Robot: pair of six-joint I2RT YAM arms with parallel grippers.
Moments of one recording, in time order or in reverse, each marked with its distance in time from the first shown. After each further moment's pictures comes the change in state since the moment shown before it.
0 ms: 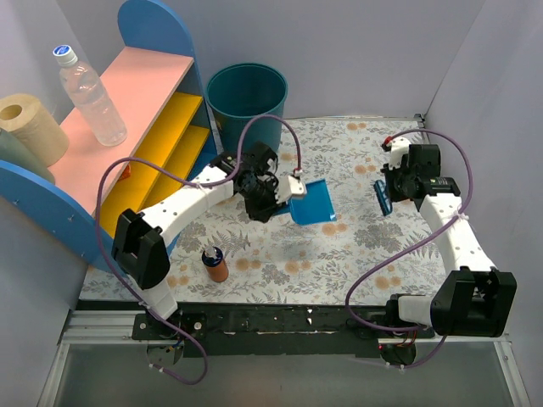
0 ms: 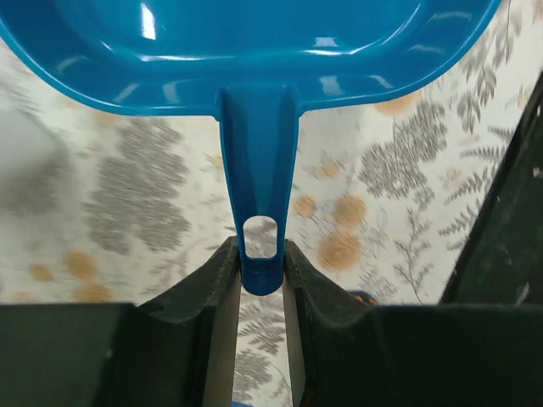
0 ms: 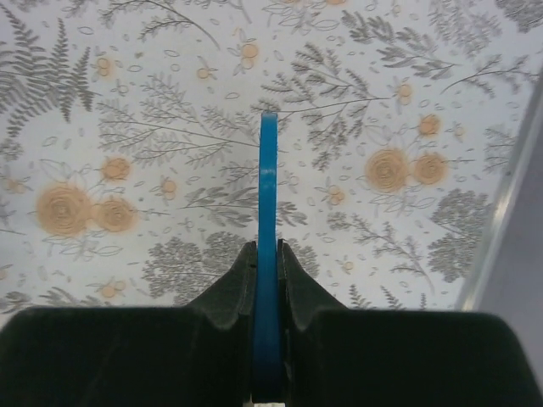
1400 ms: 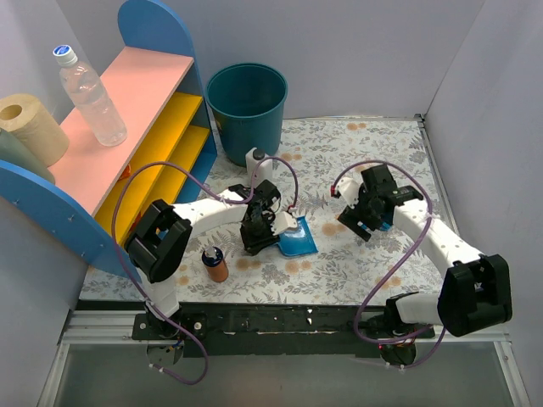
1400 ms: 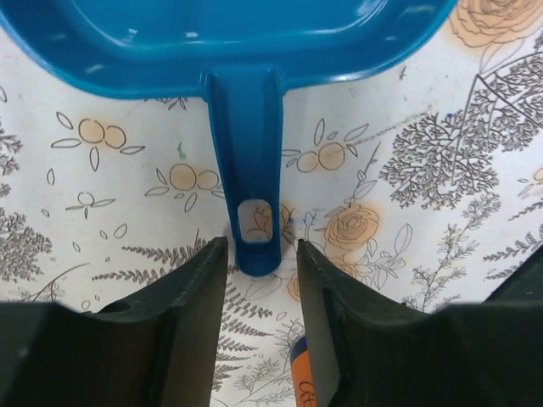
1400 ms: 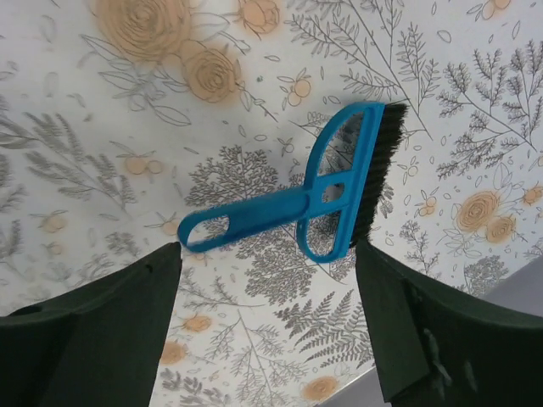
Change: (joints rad) left arm -0.060 0.110 -0.408 0.215 -0.143 -0.100; right arm 0.313 0.037 -0.186 -0.064 0.178 -0.456
